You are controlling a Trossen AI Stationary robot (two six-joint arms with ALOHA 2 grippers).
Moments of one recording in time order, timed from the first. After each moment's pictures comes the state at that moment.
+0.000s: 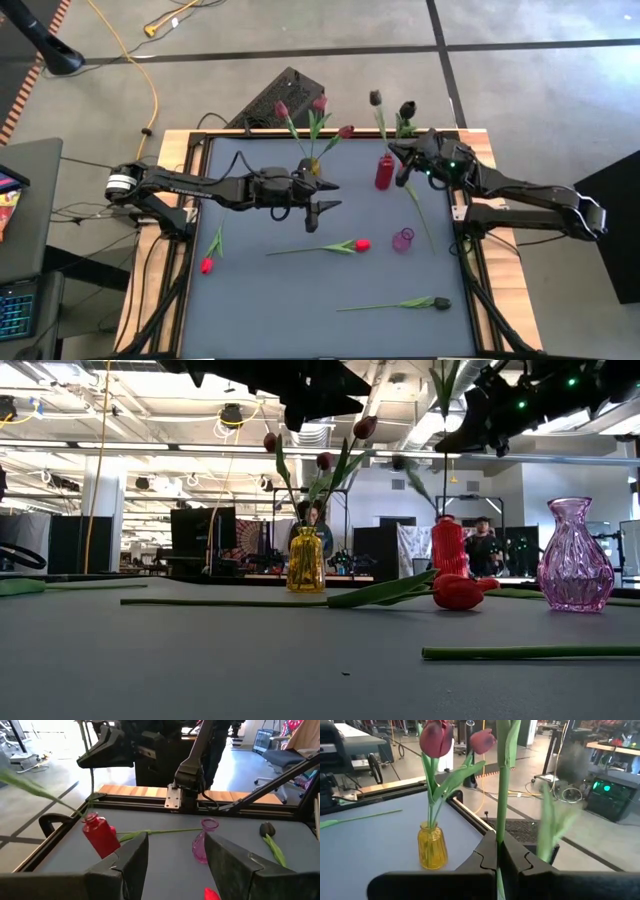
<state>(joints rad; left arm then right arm) 0.05 1.52 1.02 0.31 -0.09 -0.02 -0.44 0.79 0.53 0.10 0.21 0.00</state>
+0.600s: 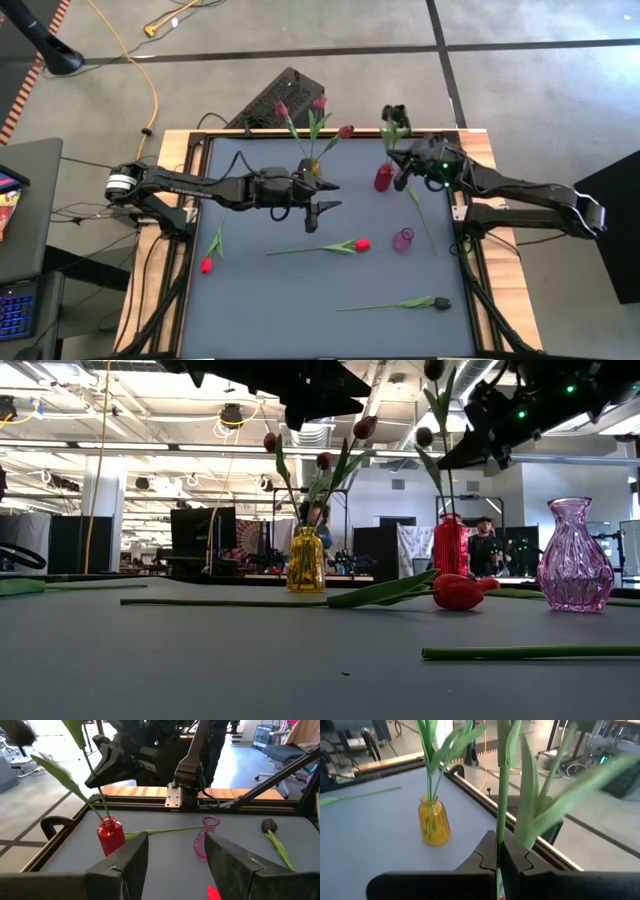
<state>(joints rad) 0.05 1.52 1.02 0.30 -0.09 0.01 -0.44 0.81 0.53 0.00 0.21 0.04</state>
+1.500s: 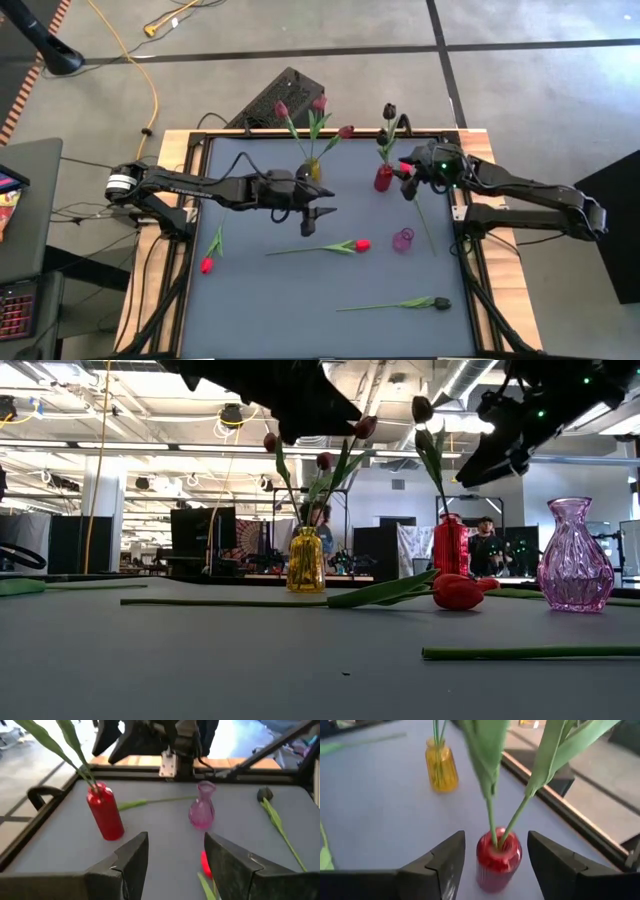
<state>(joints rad) 0.05 1.52 1.02 0.16 -0.06 0.00 -0.43 0.77 0.61 -0.38 0.15 0.08</state>
